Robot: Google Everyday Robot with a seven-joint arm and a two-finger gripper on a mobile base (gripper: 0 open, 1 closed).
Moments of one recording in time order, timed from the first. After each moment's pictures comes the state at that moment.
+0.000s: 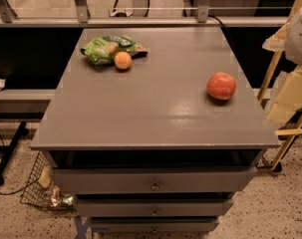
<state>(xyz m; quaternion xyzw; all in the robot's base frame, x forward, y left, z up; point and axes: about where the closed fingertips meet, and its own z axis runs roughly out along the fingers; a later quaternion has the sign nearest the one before) 0.438 -0.214 0.984 -0.60 0.78 -0.04 0.17</state>
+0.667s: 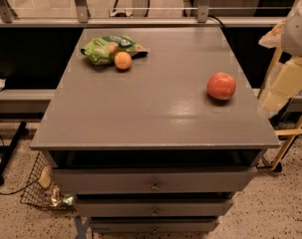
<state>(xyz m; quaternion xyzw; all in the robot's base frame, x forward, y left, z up) 0.467 -0.218 0.979 -0.60 0.78 -0.01 0.19</state>
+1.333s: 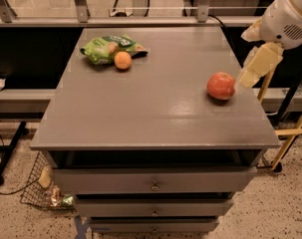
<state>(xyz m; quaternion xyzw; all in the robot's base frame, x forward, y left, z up) 0.550 -0.215 0.957 -0.57 0.78 0.05 0.23</state>
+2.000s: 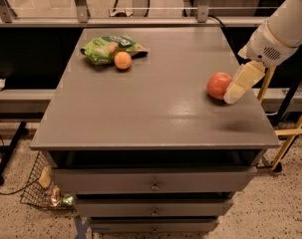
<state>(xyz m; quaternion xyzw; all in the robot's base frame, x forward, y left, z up) 0.581 -0.224 0.899 -0.53 0.82 0.05 0.21</state>
